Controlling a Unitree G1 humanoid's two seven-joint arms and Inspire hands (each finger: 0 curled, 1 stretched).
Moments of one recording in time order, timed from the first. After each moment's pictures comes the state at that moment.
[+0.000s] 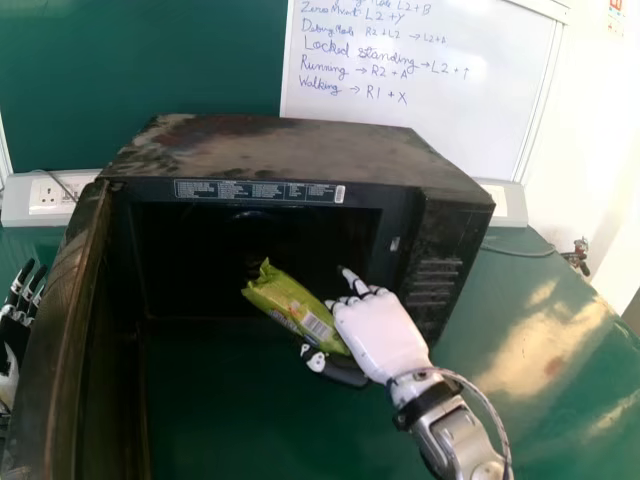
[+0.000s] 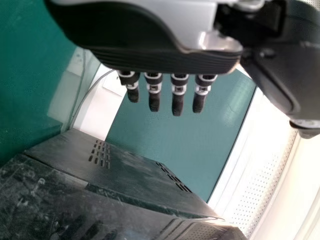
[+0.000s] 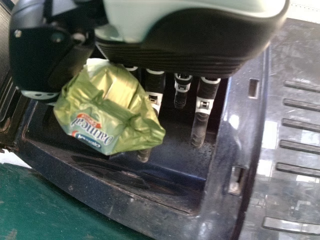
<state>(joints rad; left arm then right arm) -0.14 0.28 0.64 0.54 -0.65 -0.36 -0.75 -0.30 -0.54 0.30 -0.16 -1.17 -0.11 0.08</state>
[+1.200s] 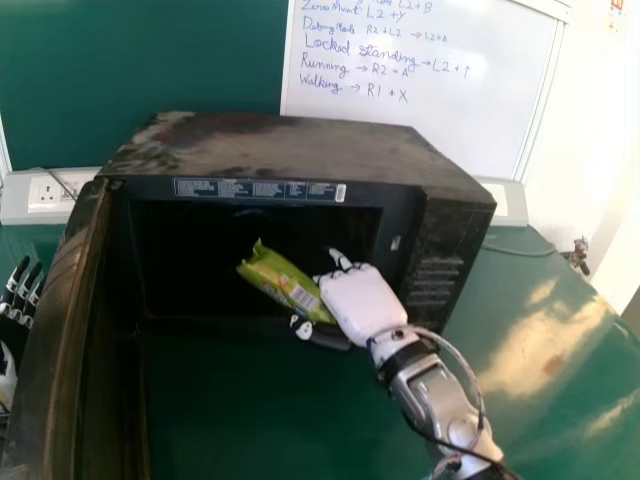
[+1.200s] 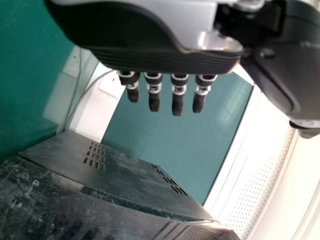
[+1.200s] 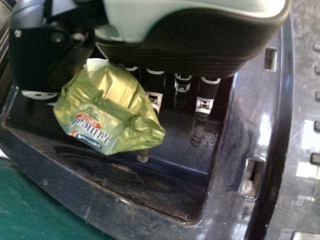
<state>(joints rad) -0.13 0.27 0.64 0.51 -0.67 -0.36 -0.73 -0.55 -0.48 0.40 0.17 -1.15 -0.10 0.03</state>
